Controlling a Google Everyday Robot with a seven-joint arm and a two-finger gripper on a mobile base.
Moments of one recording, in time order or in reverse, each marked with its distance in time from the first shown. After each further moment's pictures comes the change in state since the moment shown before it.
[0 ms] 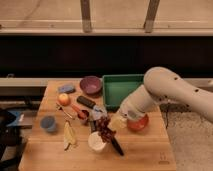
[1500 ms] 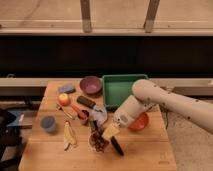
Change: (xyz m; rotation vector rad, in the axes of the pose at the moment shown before) arm 0.027 -0.029 0.086 -0.282 0.038 0.135
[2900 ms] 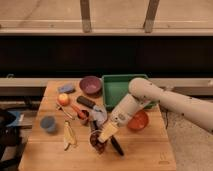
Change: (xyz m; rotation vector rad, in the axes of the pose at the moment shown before) arm -0.008 0.009 0.004 -0.056 0.016 -0.042
